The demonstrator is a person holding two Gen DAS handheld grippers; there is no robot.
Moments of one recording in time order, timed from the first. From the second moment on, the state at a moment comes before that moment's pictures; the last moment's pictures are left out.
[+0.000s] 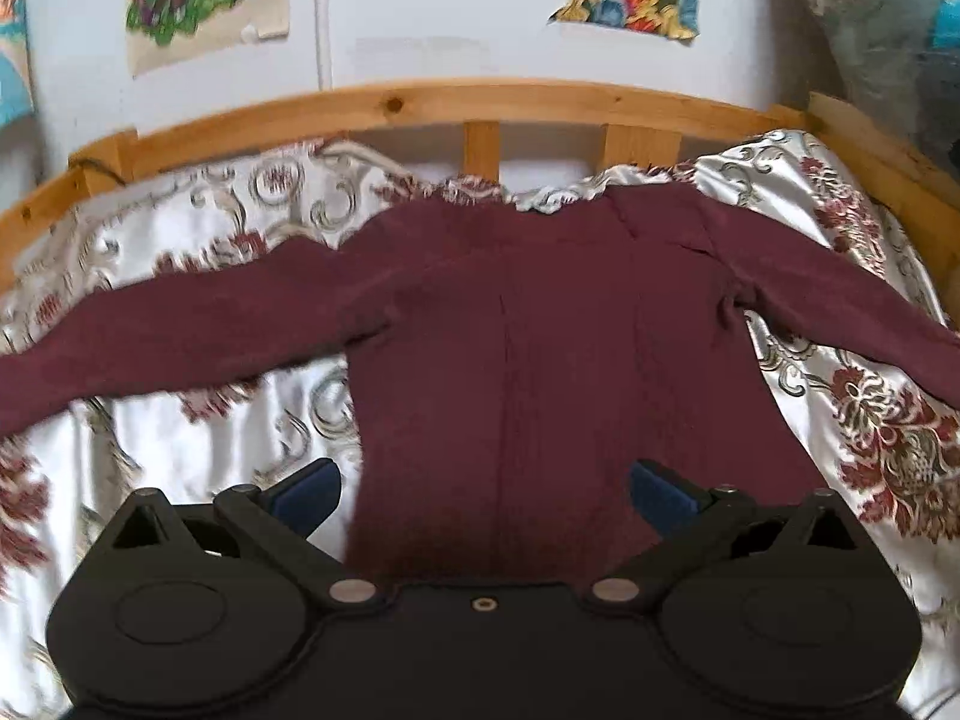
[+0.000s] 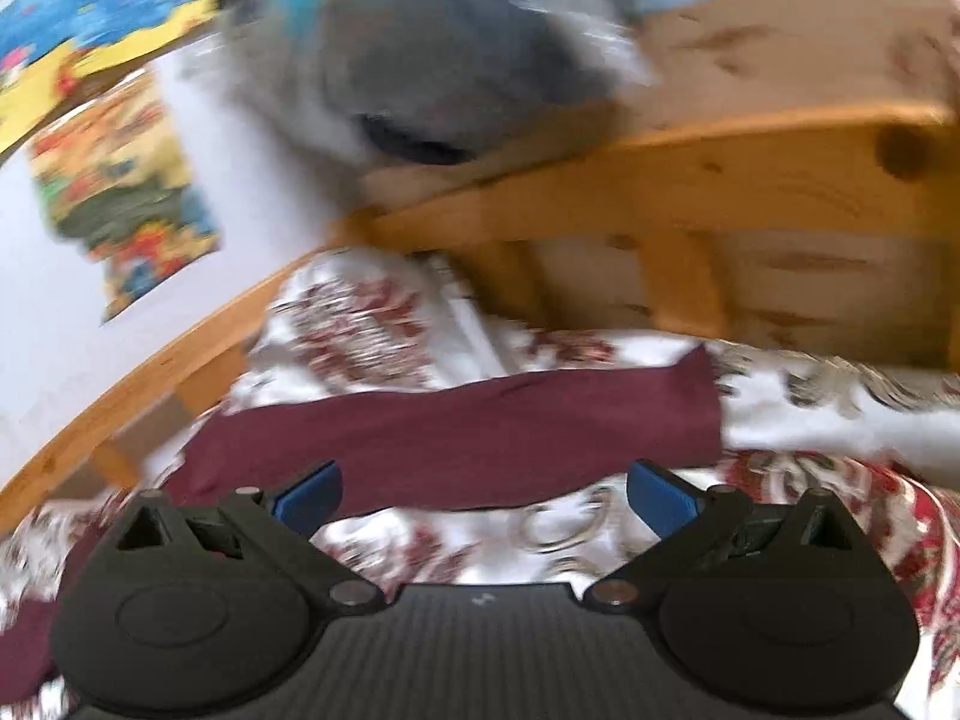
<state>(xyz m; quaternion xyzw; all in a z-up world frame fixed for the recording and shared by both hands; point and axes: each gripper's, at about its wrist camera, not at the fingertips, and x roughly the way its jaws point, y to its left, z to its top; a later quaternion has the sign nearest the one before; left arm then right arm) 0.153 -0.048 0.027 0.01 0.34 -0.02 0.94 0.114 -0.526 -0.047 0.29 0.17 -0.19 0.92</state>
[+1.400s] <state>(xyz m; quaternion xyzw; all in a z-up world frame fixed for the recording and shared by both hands) 0.118 -0.117 0.024 0.05 0.36 -0.04 0.93 0.122 -0.575 -0.091 0.37 0.13 -0.26 0.88</state>
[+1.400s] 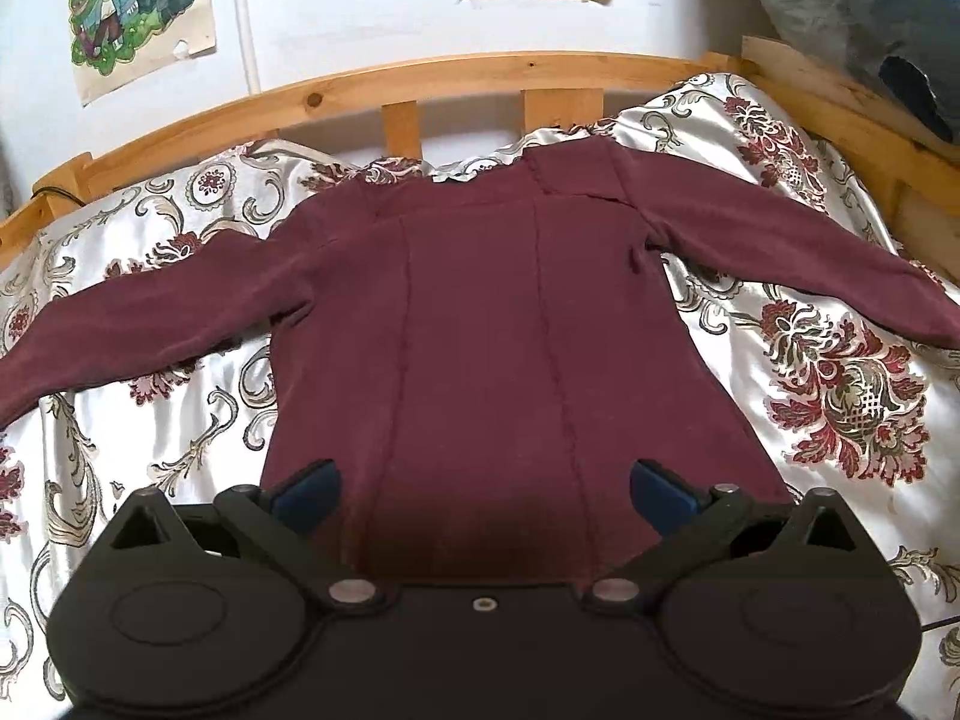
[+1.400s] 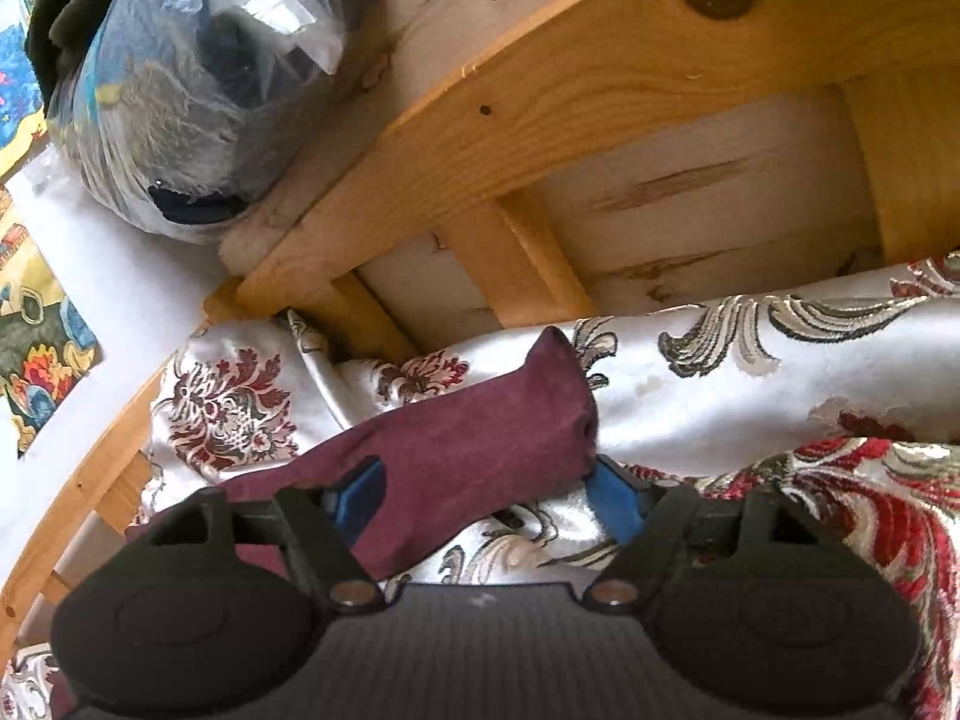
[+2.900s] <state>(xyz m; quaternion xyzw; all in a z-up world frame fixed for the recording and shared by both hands) 0.130 0.062 0.035 -0.02 0.35 0.09 0.93 0.199 -0.210 0.016 -0.21 0.08 0.20 0.96</state>
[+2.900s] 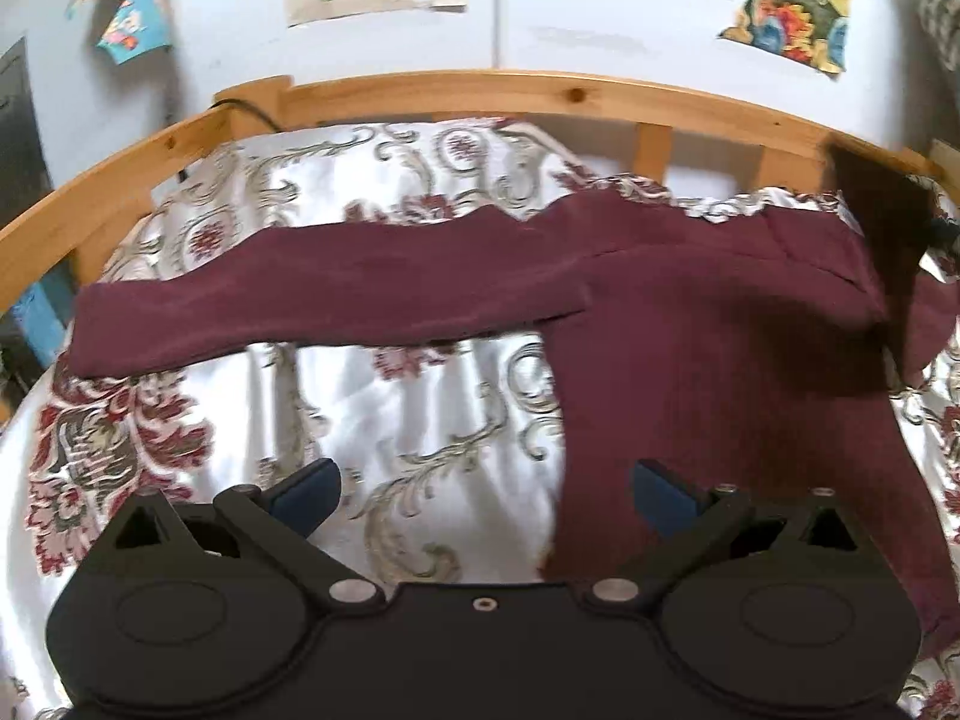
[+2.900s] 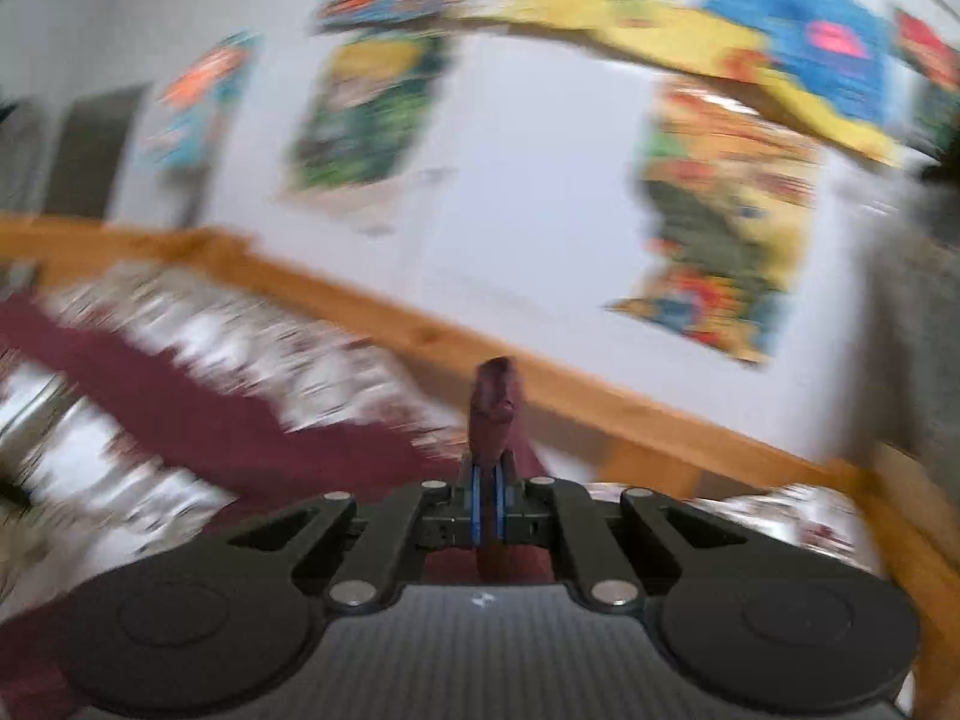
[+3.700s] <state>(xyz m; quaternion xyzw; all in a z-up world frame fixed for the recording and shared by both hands) 0.176 0.024 0.002 -0.02 0.34 0.04 0.94 0.137 -0.221 -0.084 -0.18 0.20 0.26 0.93</state>
